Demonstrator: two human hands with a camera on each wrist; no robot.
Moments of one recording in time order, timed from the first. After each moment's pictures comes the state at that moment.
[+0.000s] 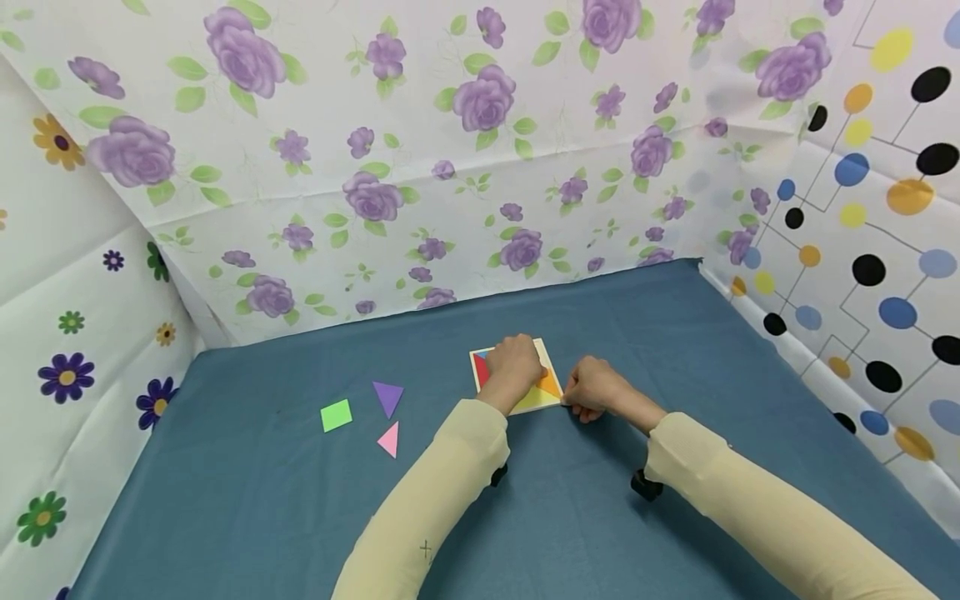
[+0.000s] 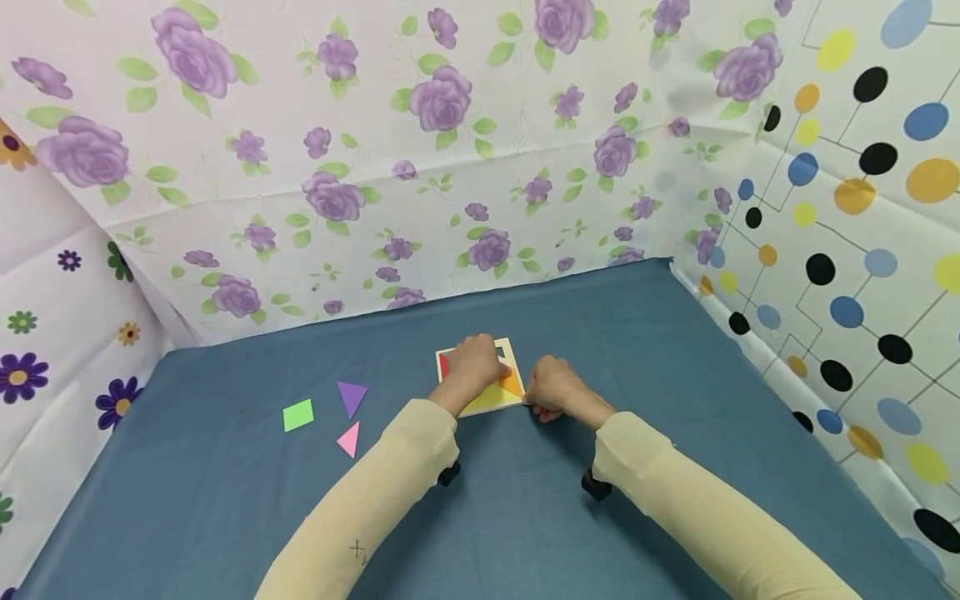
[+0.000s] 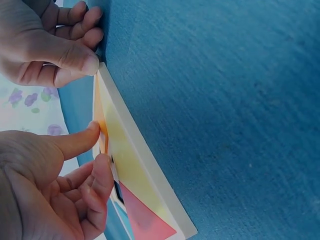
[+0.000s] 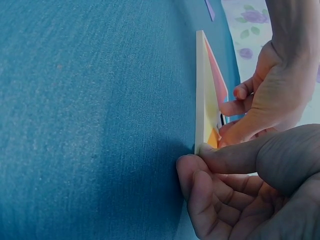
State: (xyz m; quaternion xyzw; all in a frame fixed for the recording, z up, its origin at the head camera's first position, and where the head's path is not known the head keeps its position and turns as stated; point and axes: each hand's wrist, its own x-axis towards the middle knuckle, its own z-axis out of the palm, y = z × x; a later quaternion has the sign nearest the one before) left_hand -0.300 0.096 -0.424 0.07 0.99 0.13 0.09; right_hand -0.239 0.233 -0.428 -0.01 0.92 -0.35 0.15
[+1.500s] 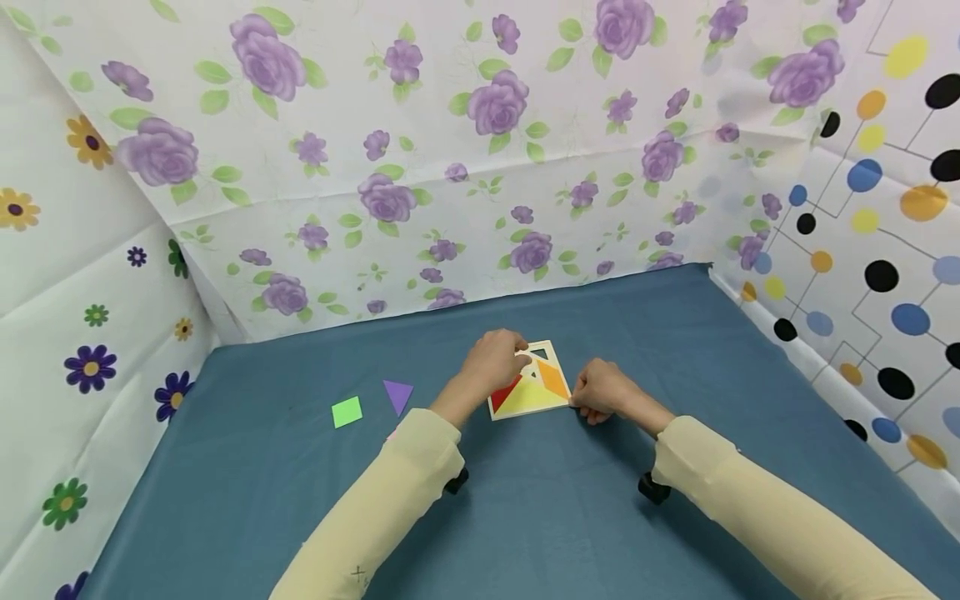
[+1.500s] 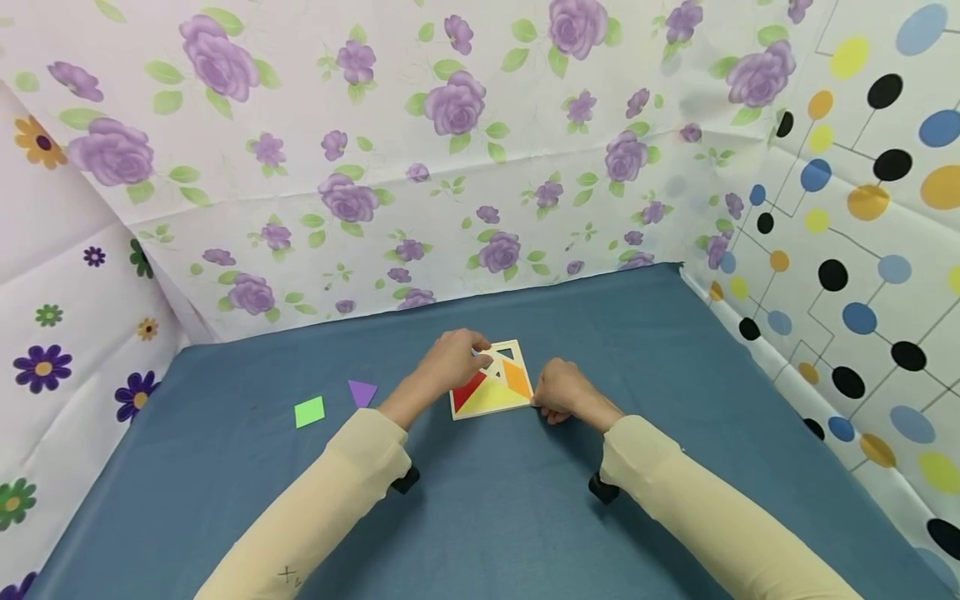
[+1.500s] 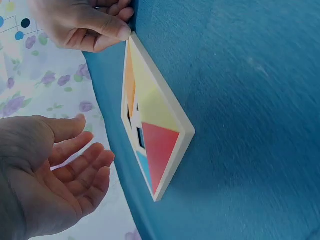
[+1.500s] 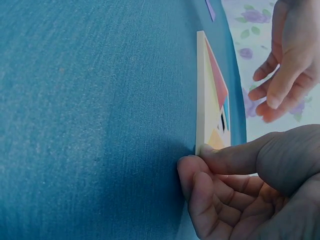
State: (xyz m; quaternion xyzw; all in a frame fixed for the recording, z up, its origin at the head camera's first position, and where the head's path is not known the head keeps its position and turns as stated) left_hand -0.285 0.033 -0.393 0.21 0.95 0.23 0.07; right_hand -0.238 0.233 -0.429 -0.01 0.92 -0.35 0.15
